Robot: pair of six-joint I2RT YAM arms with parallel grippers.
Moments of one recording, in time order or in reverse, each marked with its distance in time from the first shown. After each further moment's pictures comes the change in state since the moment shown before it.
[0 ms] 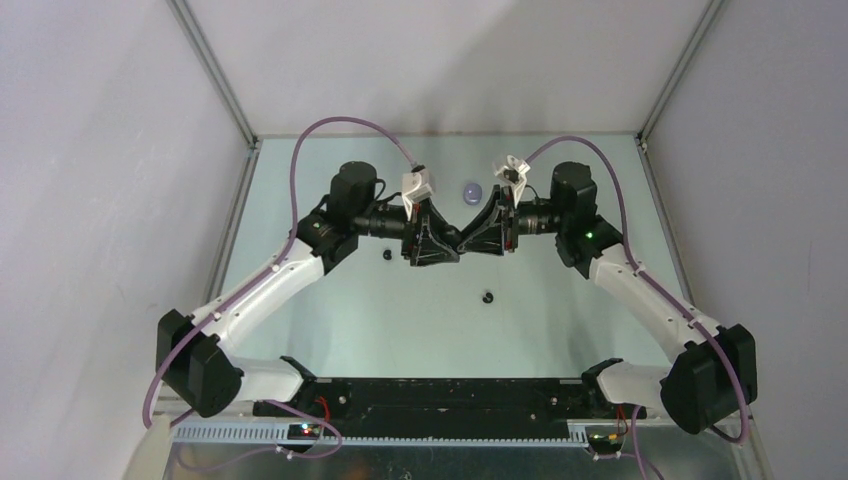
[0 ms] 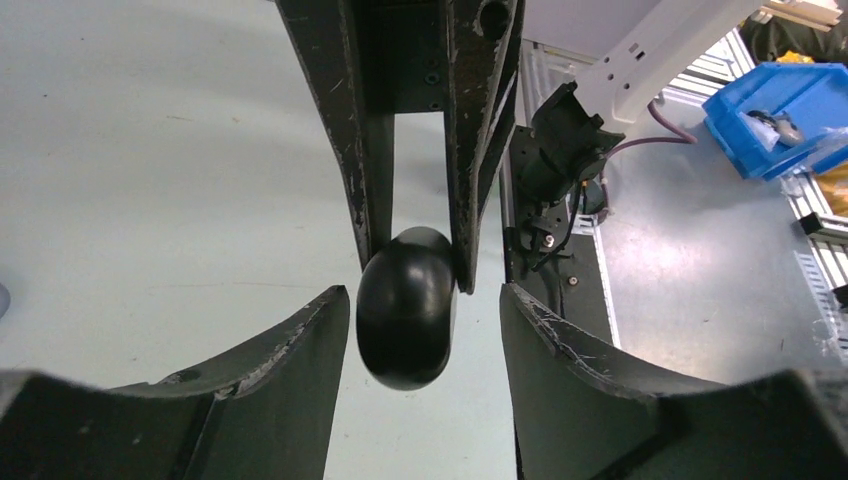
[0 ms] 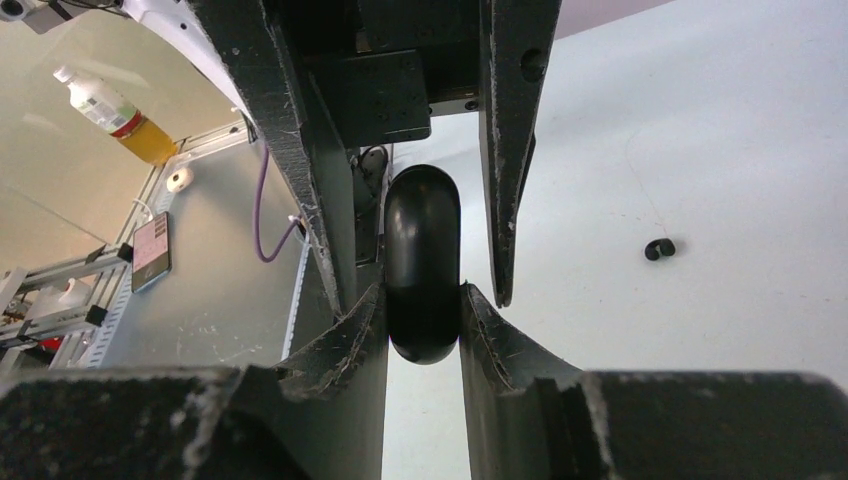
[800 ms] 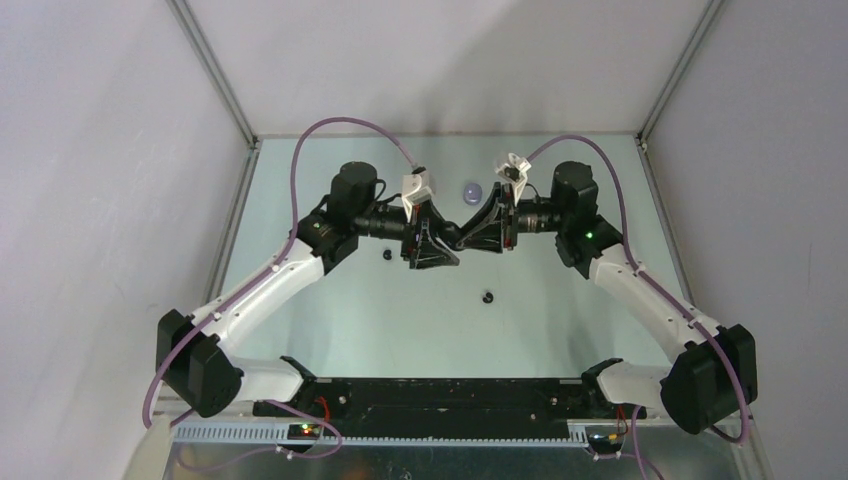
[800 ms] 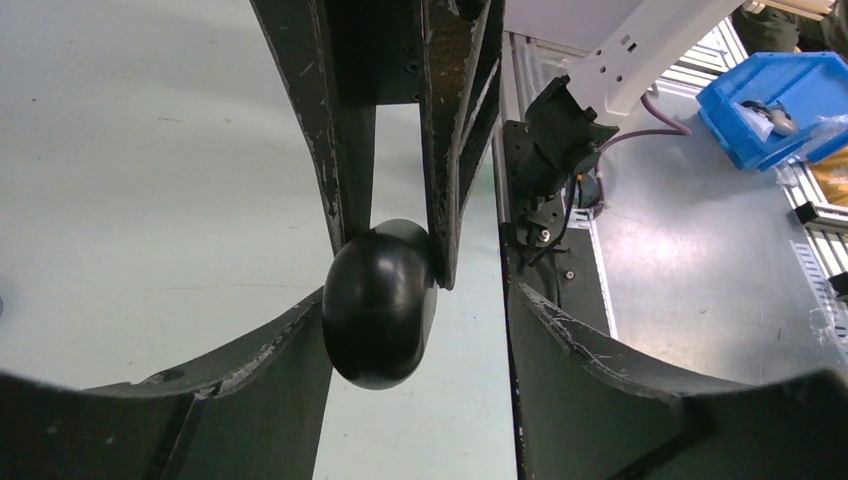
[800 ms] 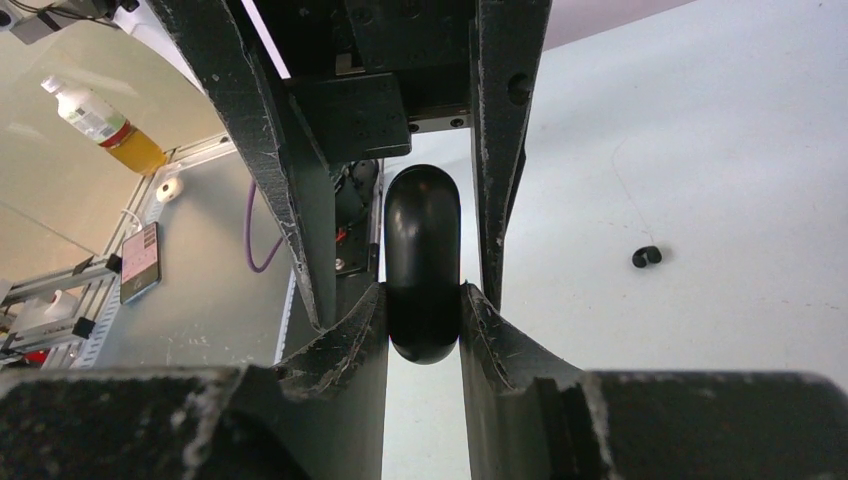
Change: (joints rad) left arm 0.000 0.000 0.000 -0.003 0.021 0.004; right arm 0.003 0.000 0.000 0.031 0.032 0.016
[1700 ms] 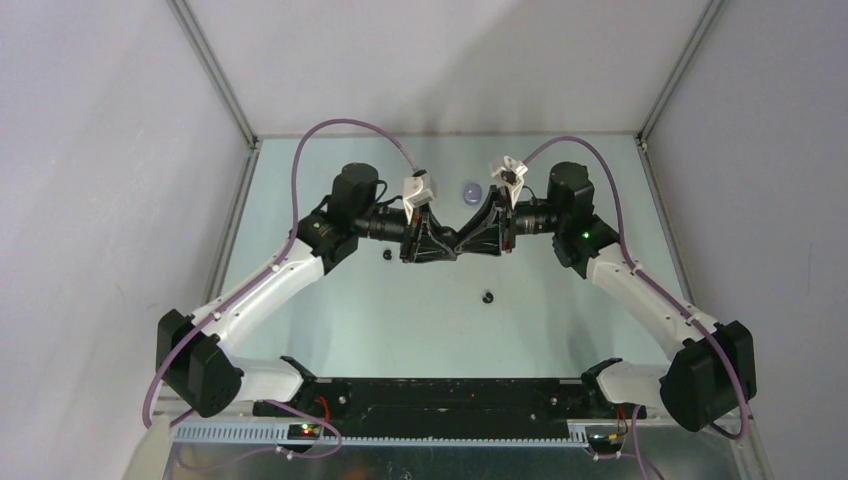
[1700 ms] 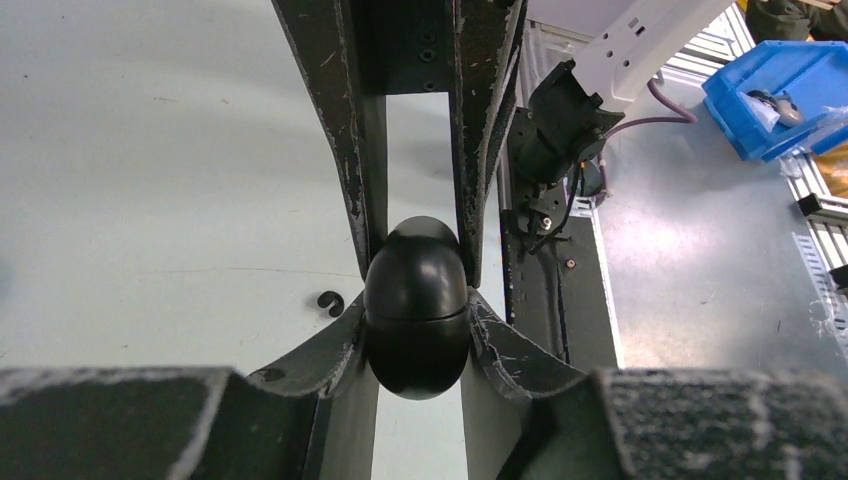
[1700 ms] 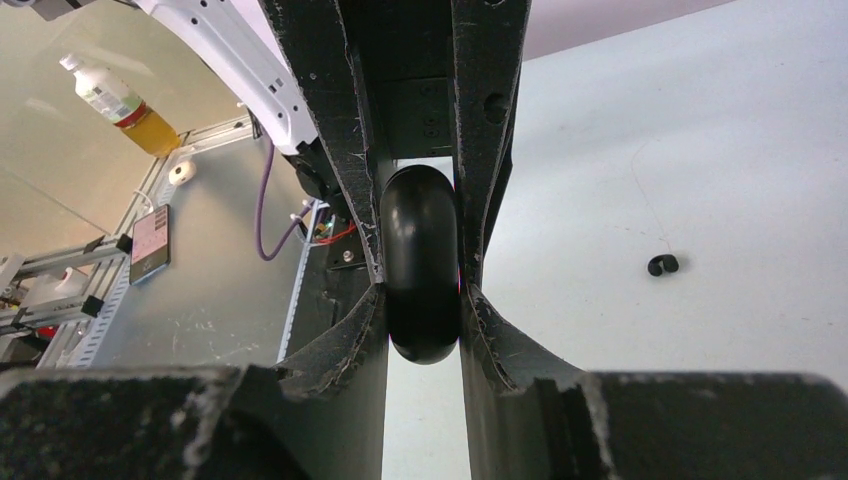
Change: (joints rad) left arm -0.004 0.000 0.000 -0.047 -0.009 0.032; right arm 0.014 0.011 0.000 0.015 -0.030 -0.013
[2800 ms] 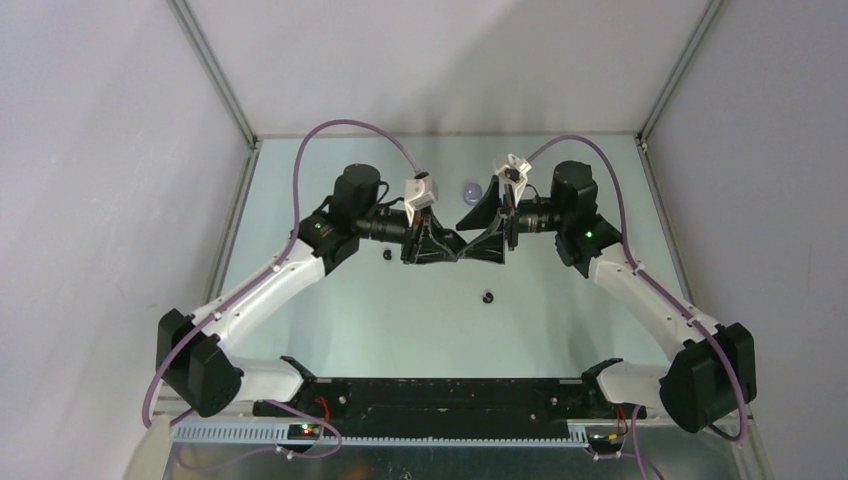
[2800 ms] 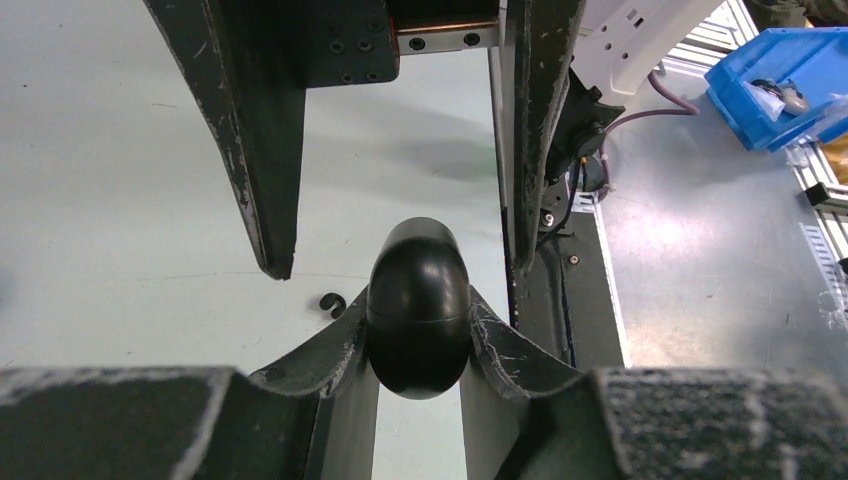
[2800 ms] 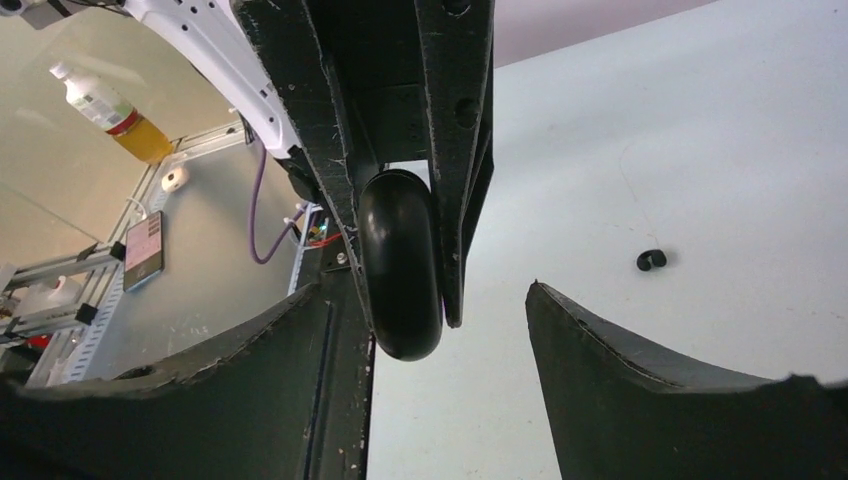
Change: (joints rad) left arm -0.009 0.001 0.000 -0.005 0.000 0.025; right arm -0.029 -0.003 0.000 -0.003 -0.010 0.007
